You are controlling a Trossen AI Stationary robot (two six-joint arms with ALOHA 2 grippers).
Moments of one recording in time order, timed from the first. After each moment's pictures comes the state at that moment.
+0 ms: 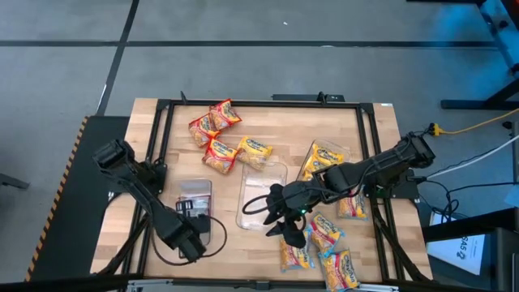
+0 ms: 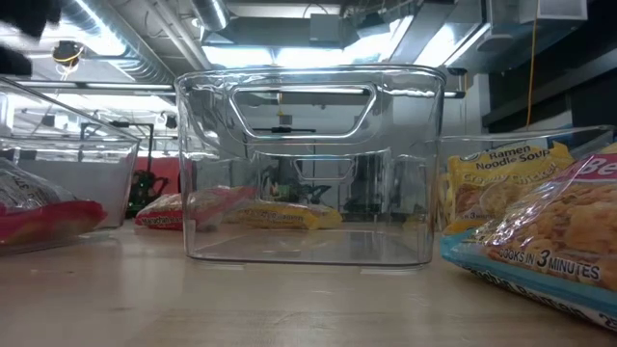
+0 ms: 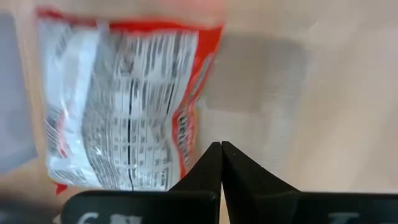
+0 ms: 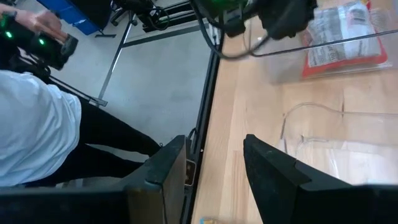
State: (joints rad) left arm -0.80 1.69 1.15 -1.05 -0.10 -1.02; right arm 0.39 1.69 1.57 -0.48 -0.19 0.47
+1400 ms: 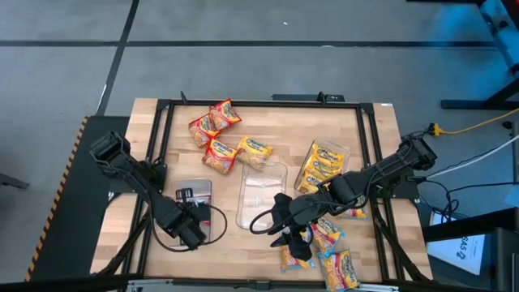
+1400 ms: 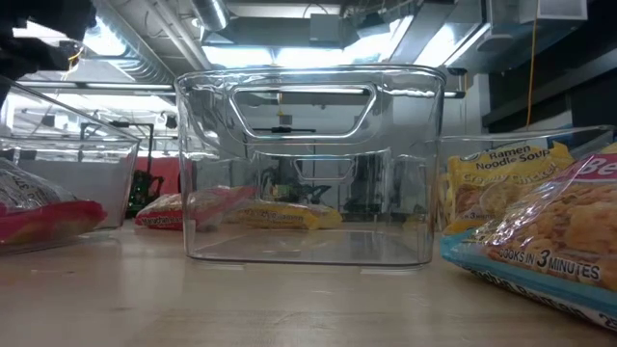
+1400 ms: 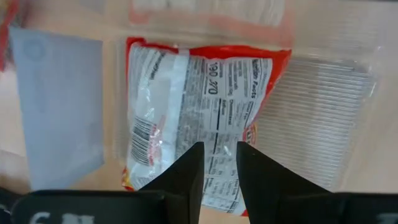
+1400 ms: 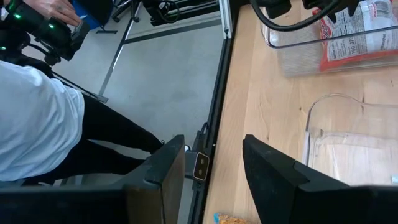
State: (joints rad) left arm -0.74 1.60 1.09 -1.11 -0.19 -0.96; right arm 0.47 1.69 1.57 -0.48 -0.12 0.52
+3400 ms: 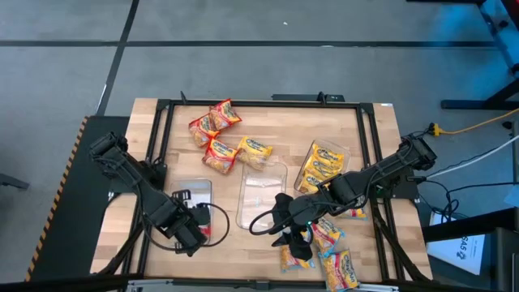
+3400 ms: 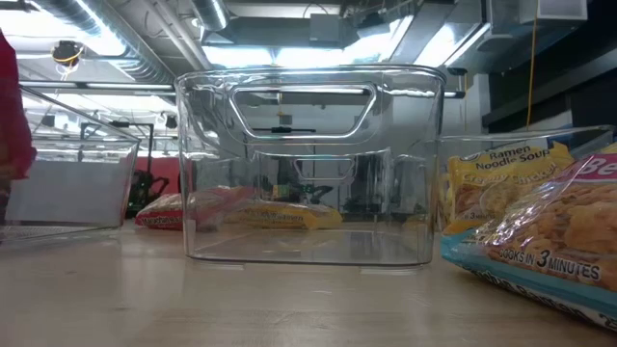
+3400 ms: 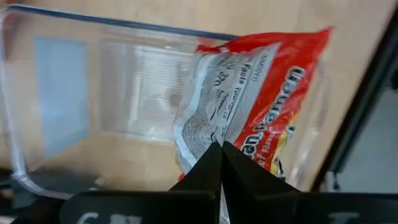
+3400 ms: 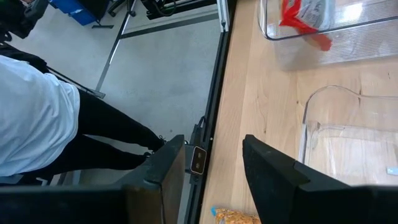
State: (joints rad) left arm -0.73 1.60 1.42 -1.35 -0.05 -0.96; right arm 0.47 1.69 1.57 -0.50 -0.12 0.52
